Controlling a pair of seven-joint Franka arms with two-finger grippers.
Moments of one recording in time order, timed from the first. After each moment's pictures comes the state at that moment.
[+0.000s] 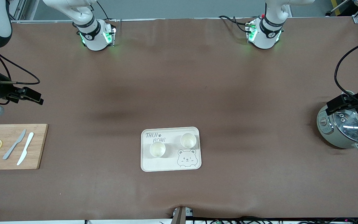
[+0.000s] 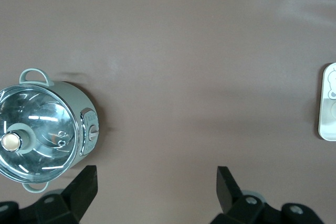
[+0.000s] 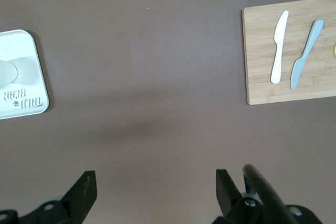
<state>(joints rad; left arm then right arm) -0.15 0.28 0.14 -1.25 -0.01 1.57 -0.06 0.07 0.08 -0.10 -1.62 0.04 1.68 0.07</state>
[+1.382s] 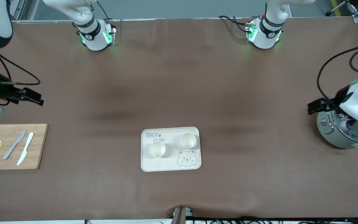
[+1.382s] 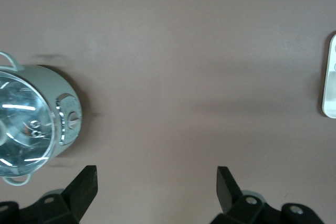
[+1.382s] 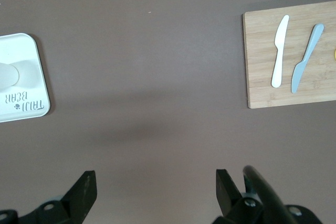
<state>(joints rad) -0.20 0.31 0.12 -1.31 -0.02 1.57 -0.10 0.07 0.09 -0.10 -1.62 0.04 1.70 0.06</state>
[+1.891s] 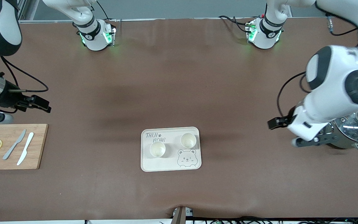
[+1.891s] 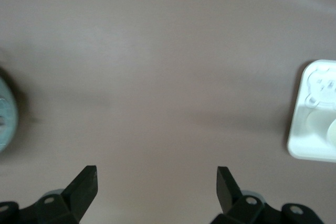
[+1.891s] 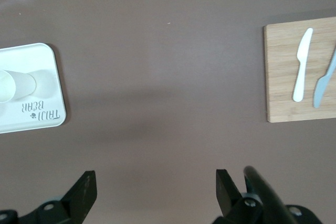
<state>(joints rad) -0.35 0.46 0.12 -1.31 -0.04 1.75 -0.40 0.11 0.18 -0.08 -1.53 0.07 1.72 0.11</state>
